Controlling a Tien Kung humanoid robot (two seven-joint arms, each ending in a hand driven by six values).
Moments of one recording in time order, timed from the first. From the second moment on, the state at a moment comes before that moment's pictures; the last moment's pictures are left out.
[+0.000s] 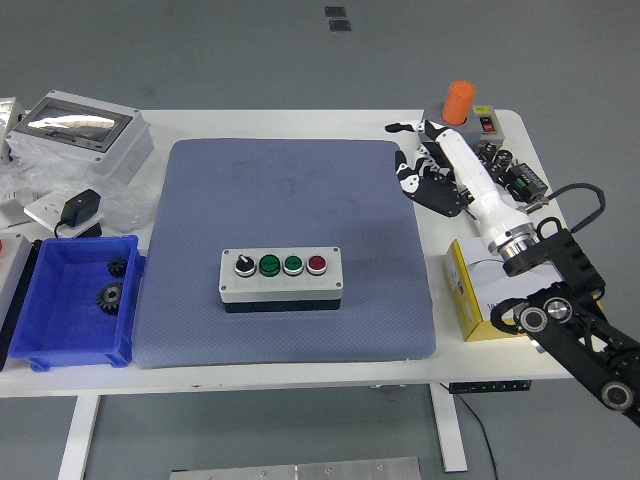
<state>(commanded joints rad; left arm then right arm) -0.01 0.16 -1.89 -0.24 1.76 -0.16 0.30 0.27 -0.37 1.04 1.53 -1.44 -0.33 0.10</state>
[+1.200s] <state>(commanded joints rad) -0.01 0.17 -1.89 -0.23 1.75 -0.16 0.29 0.08 -0.29 1.30 1.47 -1.26 -0.33 0.23</state>
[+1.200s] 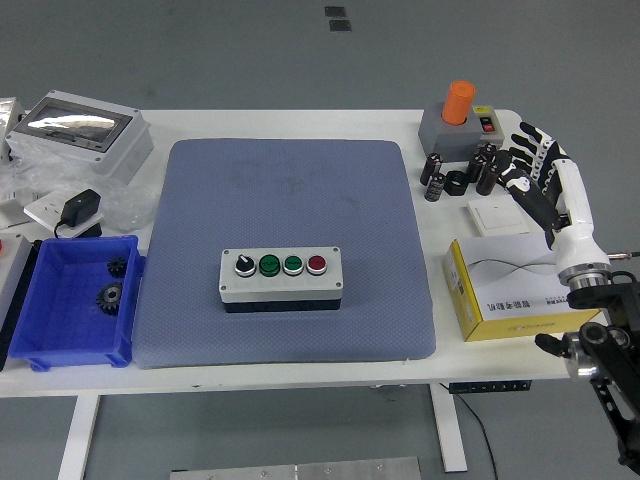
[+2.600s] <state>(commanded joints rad) 0.01 0.15 -1.87 -0.24 1.71 -0.14 0.31 0.08 -0.27 1.25 1.44 -1.26 -0.30 0.23</state>
